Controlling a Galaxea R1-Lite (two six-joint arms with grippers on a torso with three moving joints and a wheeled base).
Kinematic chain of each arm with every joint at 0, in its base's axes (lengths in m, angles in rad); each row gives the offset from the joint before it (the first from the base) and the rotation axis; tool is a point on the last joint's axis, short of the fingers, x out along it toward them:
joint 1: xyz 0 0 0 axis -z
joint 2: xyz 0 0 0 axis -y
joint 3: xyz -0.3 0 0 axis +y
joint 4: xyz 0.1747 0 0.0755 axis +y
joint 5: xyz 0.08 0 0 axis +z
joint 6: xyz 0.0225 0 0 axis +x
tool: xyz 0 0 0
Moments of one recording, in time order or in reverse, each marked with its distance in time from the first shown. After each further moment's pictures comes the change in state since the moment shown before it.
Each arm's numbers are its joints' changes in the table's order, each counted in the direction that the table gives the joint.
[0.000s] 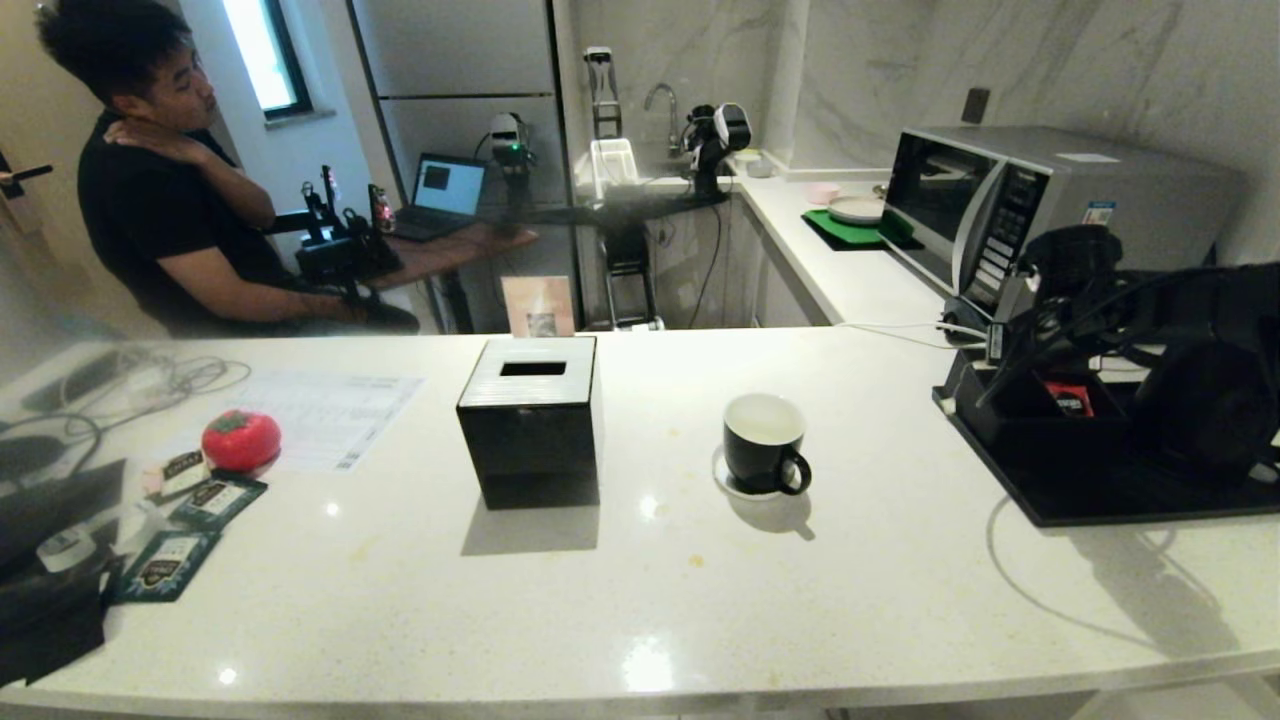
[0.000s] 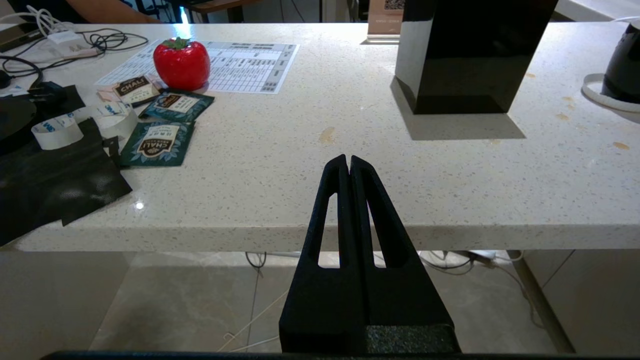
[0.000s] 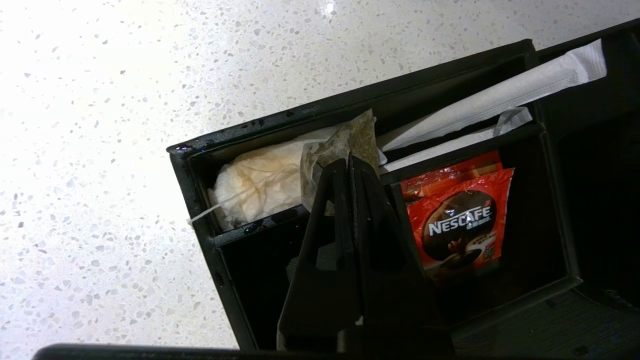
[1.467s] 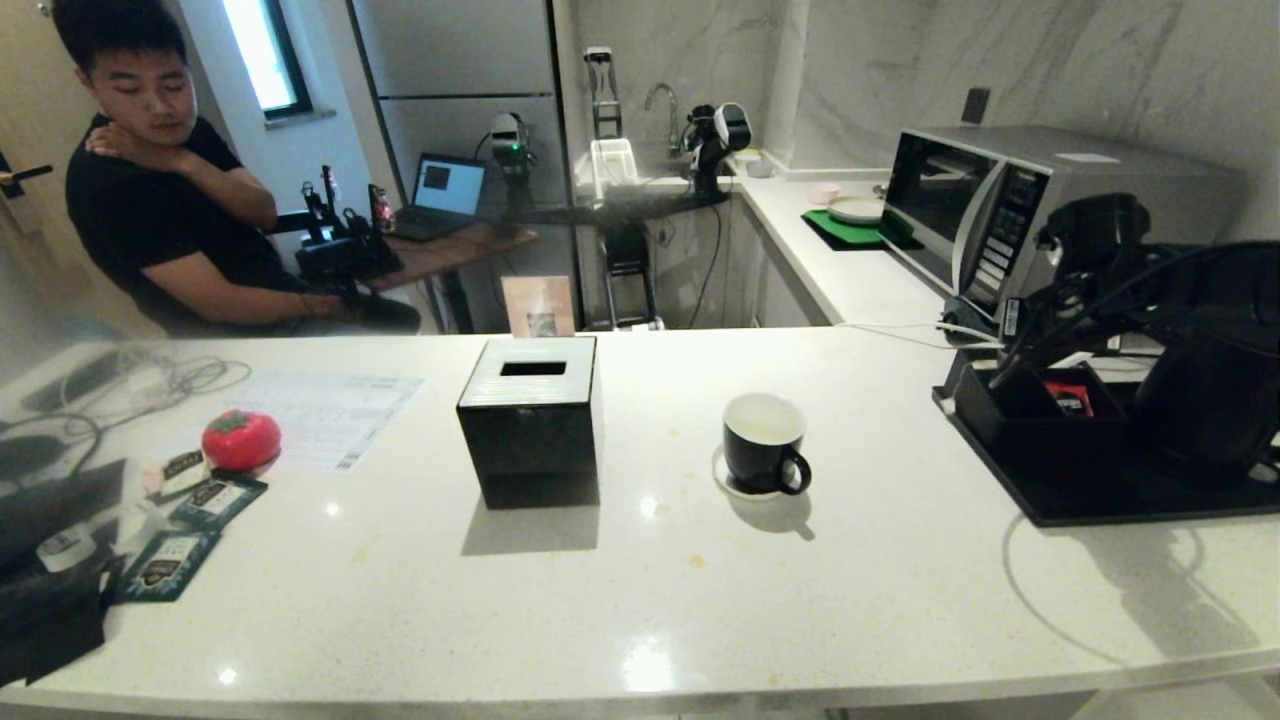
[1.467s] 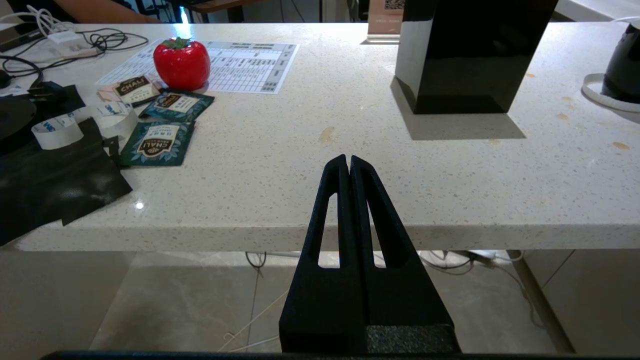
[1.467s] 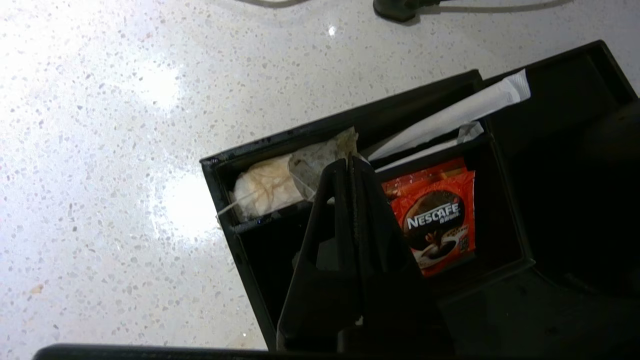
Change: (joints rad) left arm 0.000 0.000 0.000 0.000 0.000 0.000; right arm -0.003 0.083 0.026 0.006 -0.003 0.025
